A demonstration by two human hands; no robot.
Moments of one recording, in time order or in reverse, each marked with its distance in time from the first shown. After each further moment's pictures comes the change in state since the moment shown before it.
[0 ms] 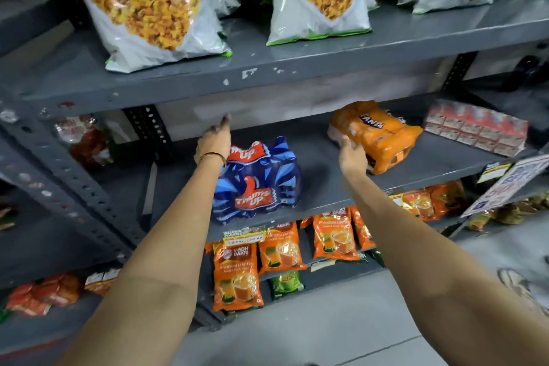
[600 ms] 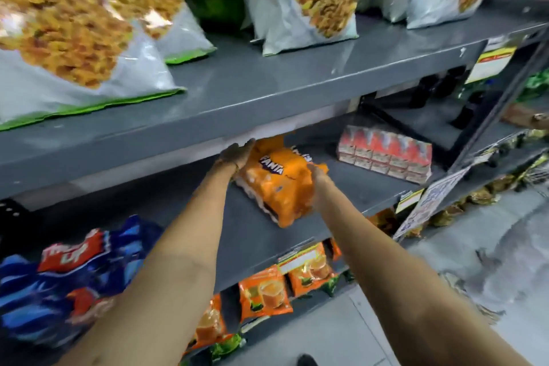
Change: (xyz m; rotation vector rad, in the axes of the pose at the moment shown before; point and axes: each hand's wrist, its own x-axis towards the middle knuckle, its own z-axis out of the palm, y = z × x) left_hand 0.026 0.206 0.246 0.245 -0.485 0.206; right_hand 0.213 0.015 -0.109 0.262 -0.122 0.557
